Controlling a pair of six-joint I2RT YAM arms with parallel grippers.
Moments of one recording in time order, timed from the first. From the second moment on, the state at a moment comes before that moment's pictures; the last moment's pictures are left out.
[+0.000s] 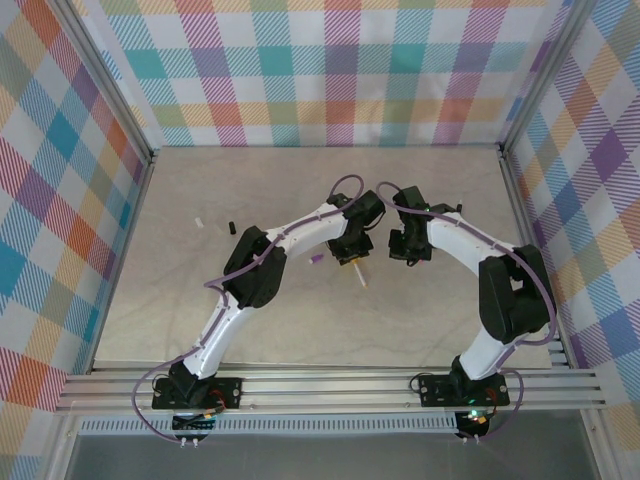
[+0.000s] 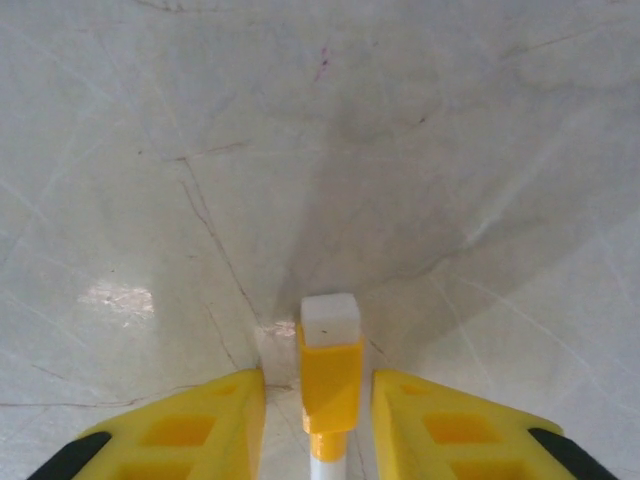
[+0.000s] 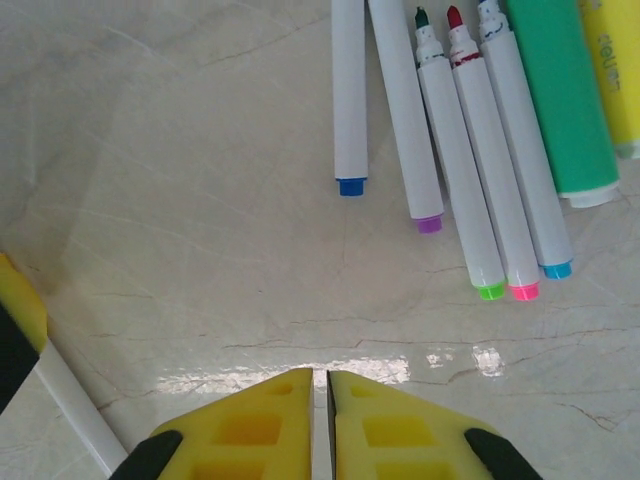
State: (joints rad) left arm -0.80 2.42 2.09 -1.07 0.01 -1.12; right arm 0.36 1.67 1.12 -0.75 0.02 0.47
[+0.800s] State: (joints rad) left arm -0.77 2.42 2.10 -1.09 0.08 -1.07; right arm 0.36 1.63 1.01 -0.59 -0.32 0.47
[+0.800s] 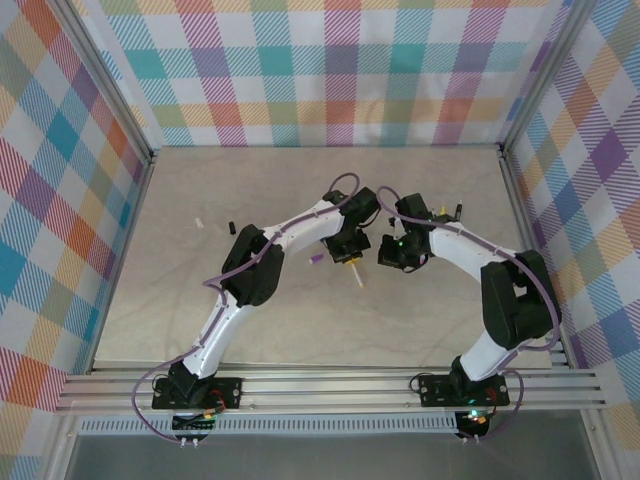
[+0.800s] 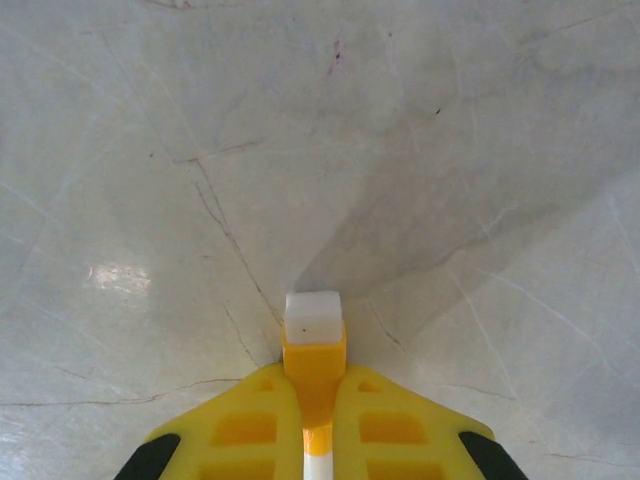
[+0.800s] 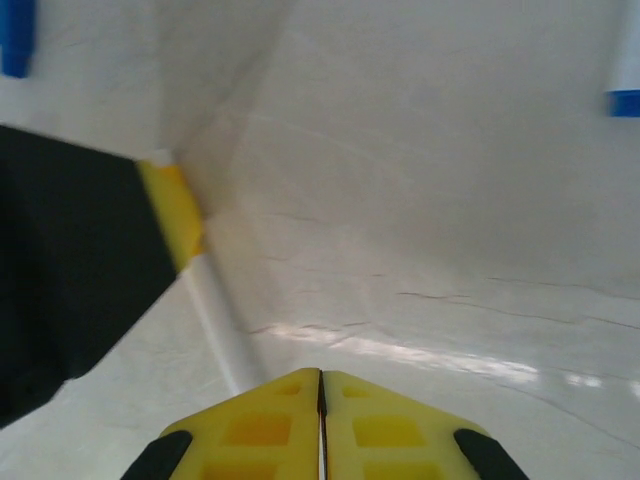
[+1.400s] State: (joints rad) left arm -0.75 2.38 2.07 -1.00 0.18 -1.06; right arm 0.36 1.70 0.90 -0.35 -0.61 0.53
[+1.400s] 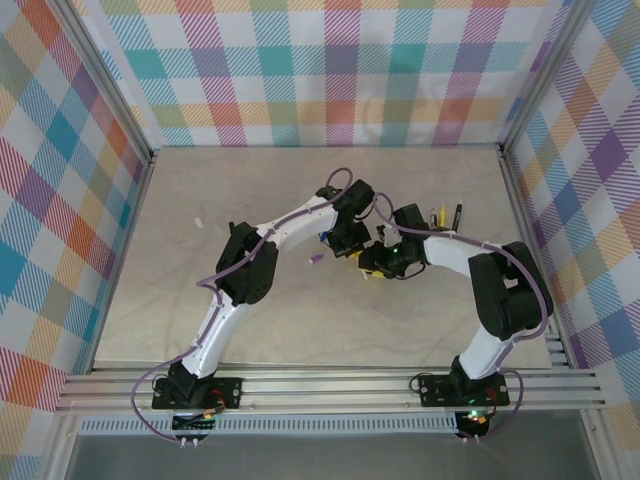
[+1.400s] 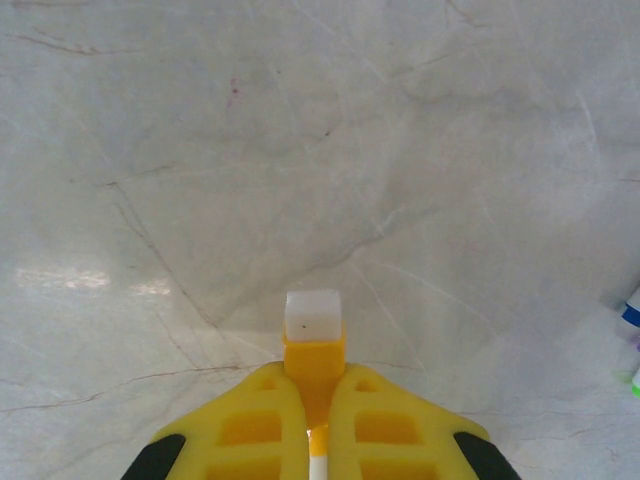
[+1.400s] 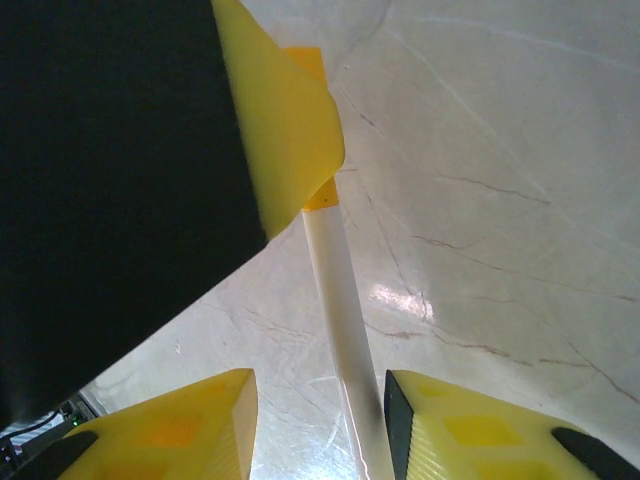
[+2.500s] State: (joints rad) left arm -0.71 2.21 1.84 -0.87 0.19 -1.05; right arm 0.38 1.65 0.83 -0.14 -0.77 0.61
